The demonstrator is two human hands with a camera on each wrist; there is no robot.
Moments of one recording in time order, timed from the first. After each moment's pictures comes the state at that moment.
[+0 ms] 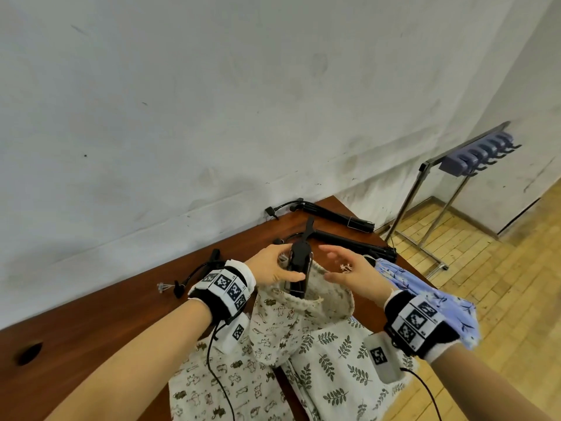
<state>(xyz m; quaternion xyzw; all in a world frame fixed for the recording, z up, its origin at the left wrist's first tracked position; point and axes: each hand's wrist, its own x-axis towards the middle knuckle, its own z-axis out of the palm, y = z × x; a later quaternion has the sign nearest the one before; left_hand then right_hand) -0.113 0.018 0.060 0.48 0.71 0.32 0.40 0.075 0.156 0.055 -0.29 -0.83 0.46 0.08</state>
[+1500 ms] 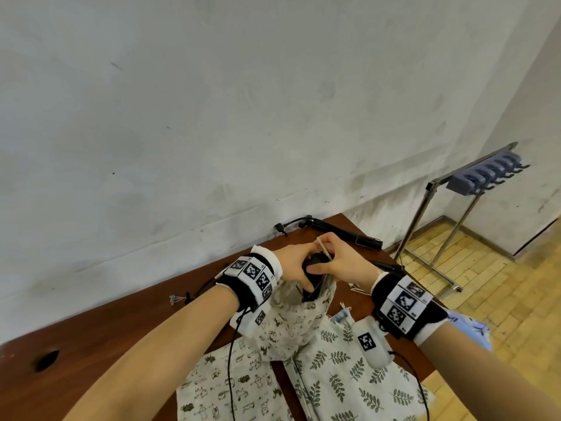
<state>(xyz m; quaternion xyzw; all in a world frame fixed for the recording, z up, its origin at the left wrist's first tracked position) -0.111 0.051 0.103 0.59 0.73 0.15 0.32 0.030 0.139 0.114 -0.26 -0.81 0.53 0.06</state>
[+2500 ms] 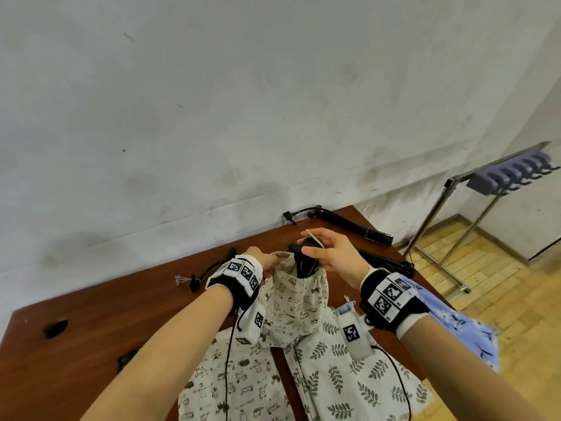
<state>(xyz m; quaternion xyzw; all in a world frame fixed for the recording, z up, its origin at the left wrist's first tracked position) -0.146 0.018 0.050 0.09 0.85 0.34 0.39 0.007 0.131 0.093 -0.24 -0.69 0.67 0.11</state>
